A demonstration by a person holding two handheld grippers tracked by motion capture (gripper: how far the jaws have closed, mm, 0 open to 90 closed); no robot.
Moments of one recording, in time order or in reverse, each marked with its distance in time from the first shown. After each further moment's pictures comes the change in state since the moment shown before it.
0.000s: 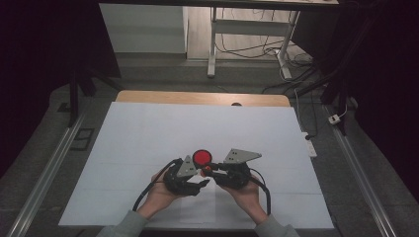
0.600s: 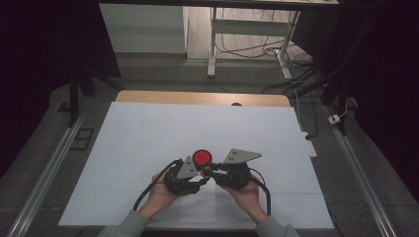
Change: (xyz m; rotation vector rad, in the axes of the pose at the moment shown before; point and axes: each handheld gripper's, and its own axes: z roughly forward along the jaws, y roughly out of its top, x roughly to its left) left arm -0.003 0.000 0.002 -0.009 0.008 0.040; right arm -0.001 -0.001 0.000 0.000 0.002 0.005
